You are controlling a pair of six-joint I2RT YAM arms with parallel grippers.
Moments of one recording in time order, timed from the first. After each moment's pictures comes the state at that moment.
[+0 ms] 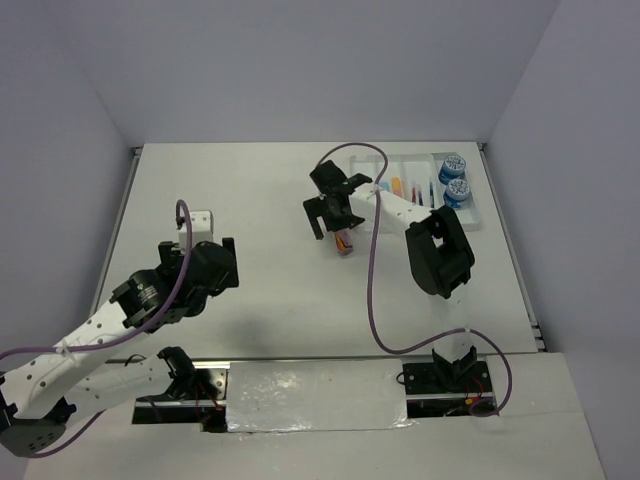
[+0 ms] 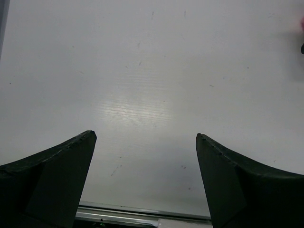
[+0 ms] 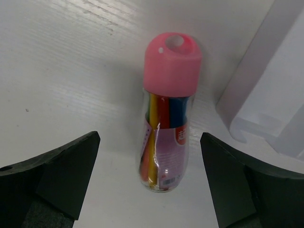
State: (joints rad) left arm -0.85 0.85 0.98 -1.03 -0.77 -0.69; right arm 0.61 2.05 1.63 -0.69 0.13 0.20
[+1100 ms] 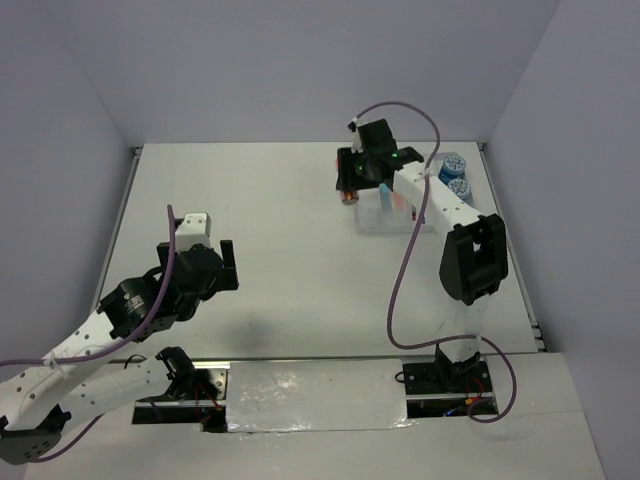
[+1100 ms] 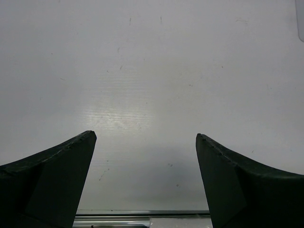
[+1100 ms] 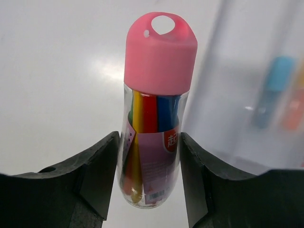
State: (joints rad) left arm -0.84 0.76 0.96 -0.96 -0.70 -0.63; right arm 0.41 1.88 1.65 -0.57 -0.13 0.23
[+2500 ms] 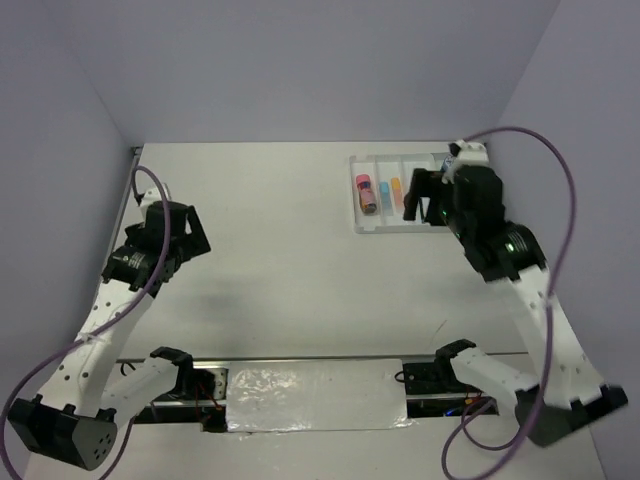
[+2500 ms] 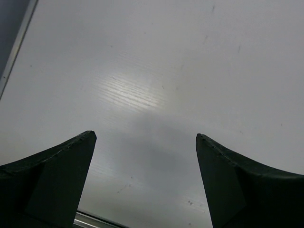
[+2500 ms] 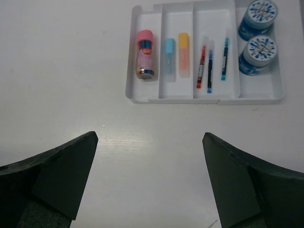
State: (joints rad) left arm -0.30 0.91 0.97 -0.84 -0.47 -0.50; right arm 0.36 1.13 1.35 -0.73 0.23 0.24
